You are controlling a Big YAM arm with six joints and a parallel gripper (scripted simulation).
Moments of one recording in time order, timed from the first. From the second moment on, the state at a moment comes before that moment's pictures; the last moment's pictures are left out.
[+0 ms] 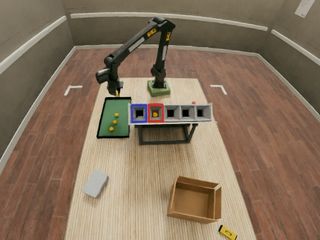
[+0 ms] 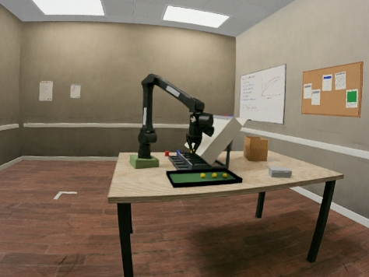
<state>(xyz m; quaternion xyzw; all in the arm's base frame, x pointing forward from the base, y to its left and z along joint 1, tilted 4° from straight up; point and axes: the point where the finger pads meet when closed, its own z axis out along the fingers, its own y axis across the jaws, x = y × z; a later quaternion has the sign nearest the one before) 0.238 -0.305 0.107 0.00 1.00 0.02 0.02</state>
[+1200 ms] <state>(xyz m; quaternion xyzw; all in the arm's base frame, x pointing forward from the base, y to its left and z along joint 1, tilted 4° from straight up) 0.240 -0.310 0.111 -0.01 1.00 0.02 0.02</state>
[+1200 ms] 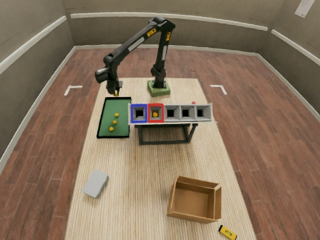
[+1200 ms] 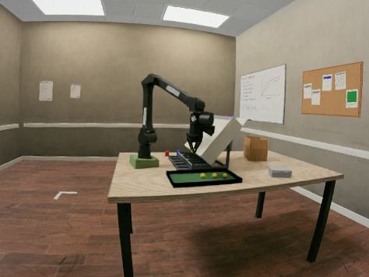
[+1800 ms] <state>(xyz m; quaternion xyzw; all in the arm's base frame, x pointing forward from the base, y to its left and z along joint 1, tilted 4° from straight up) 0.243 -0.319 0.114 -0.01 1.00 0.02 0.02</state>
